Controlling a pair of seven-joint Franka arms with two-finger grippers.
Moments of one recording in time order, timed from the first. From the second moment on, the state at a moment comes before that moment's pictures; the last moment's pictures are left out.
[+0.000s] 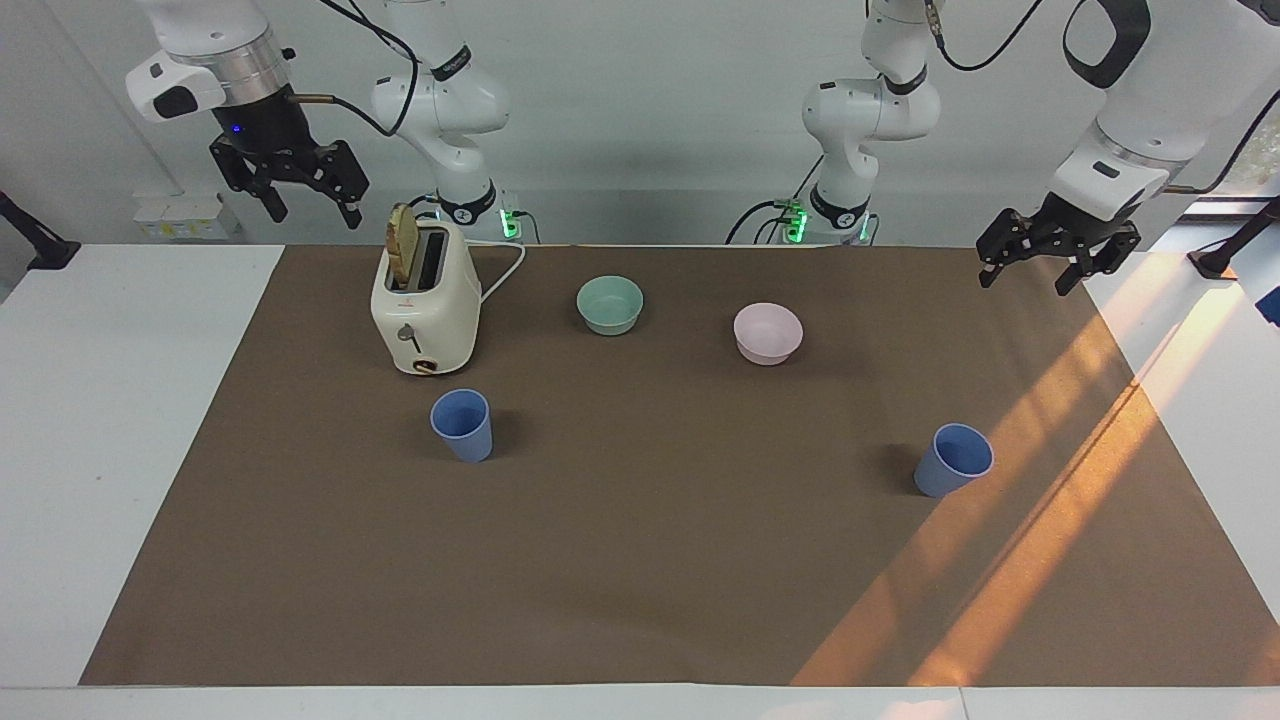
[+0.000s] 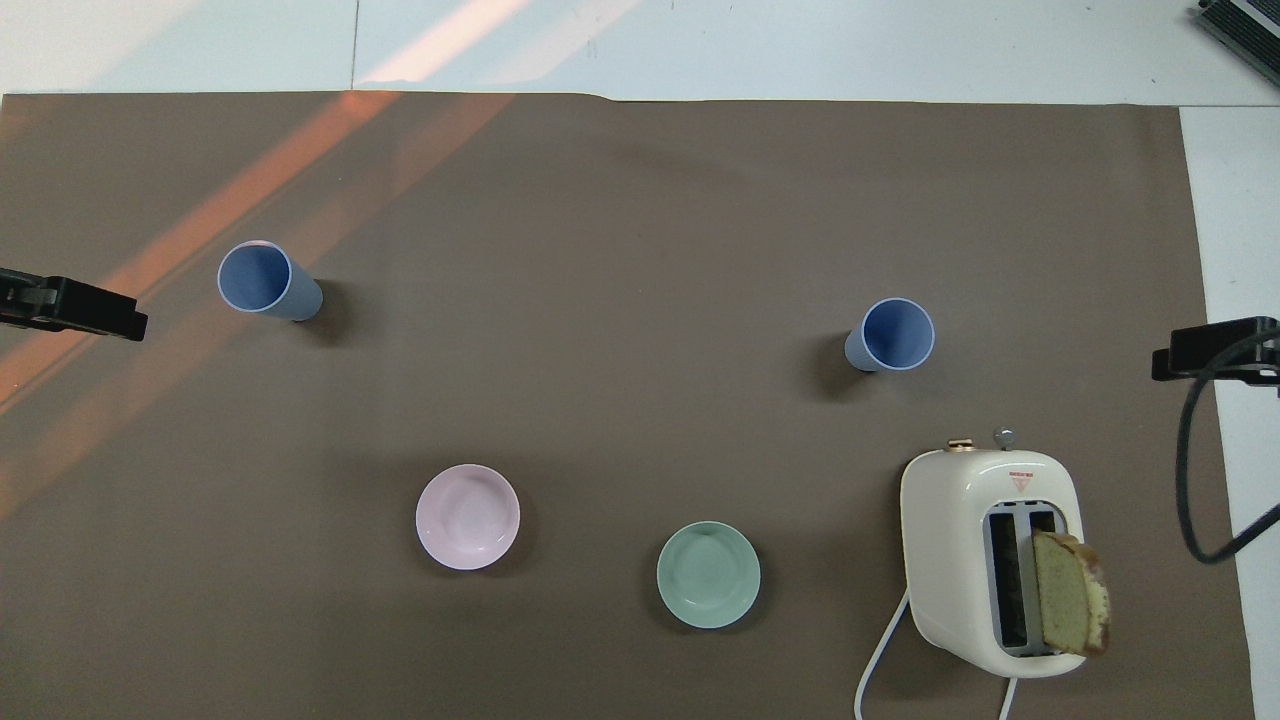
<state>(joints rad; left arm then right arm) -0.08 0.01 0.06 -1.55 -0.03 1.57 0.15 0.03 -0.12 -0.07 -1.60 0.01 1.51 0.13</state>
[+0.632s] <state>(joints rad) -0.08 0.01 0.06 -1.55 -0.03 1.57 0.18 0.03 -0.12 -0.07 -1.60 0.01 1.51 0.13</state>
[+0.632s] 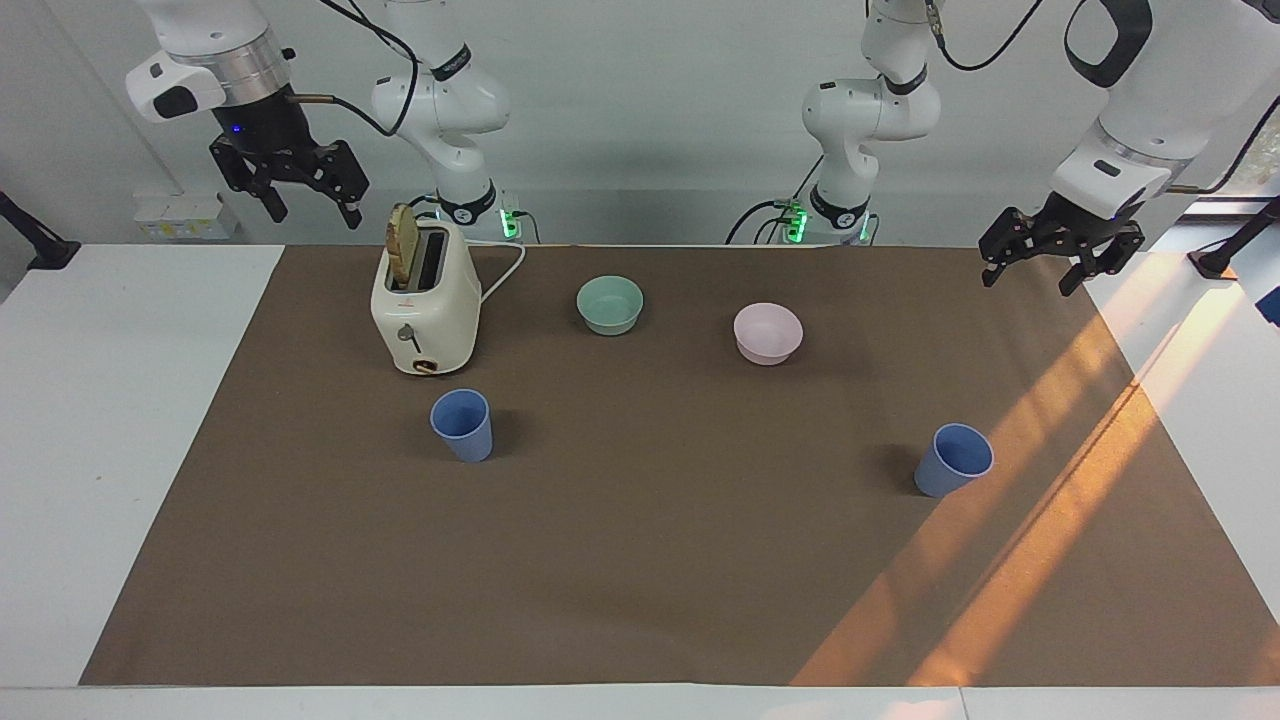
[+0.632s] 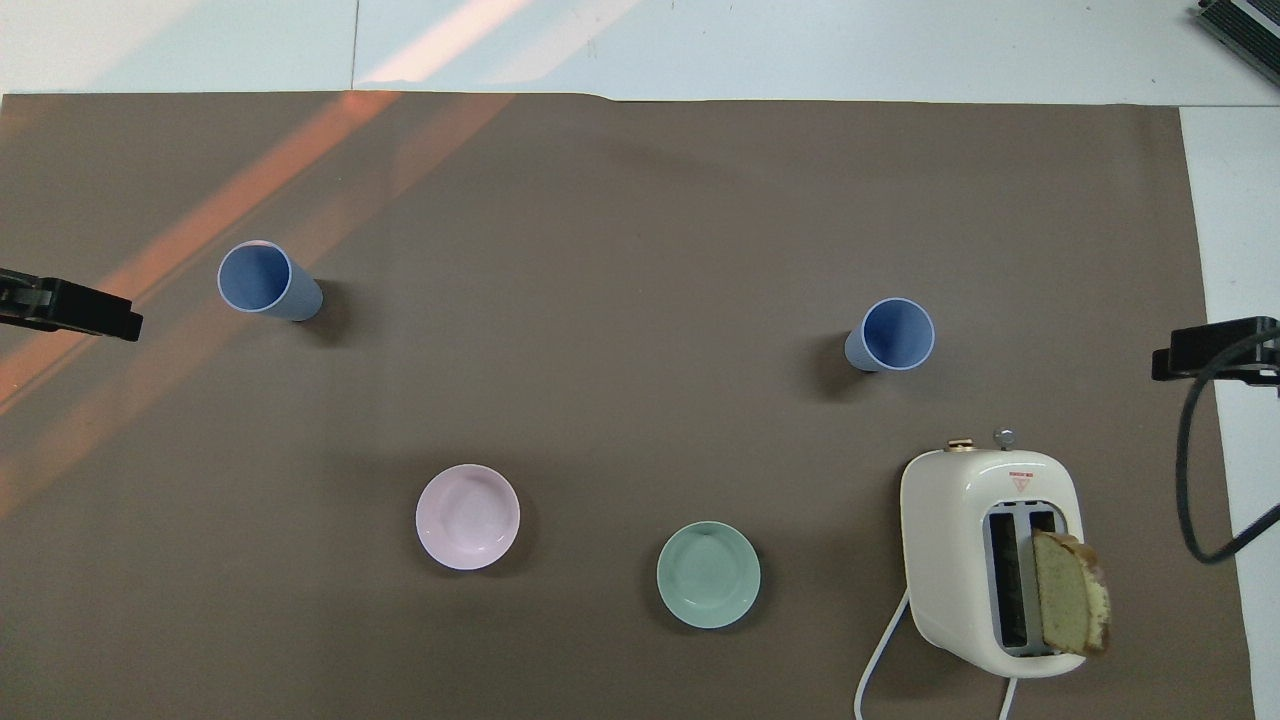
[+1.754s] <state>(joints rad) -0.08 0.01 0.05 -1.55 -0.03 1.57 0.20 0.03 -0.12 -0.07 -1.60 0.01 1.51 0.13</state>
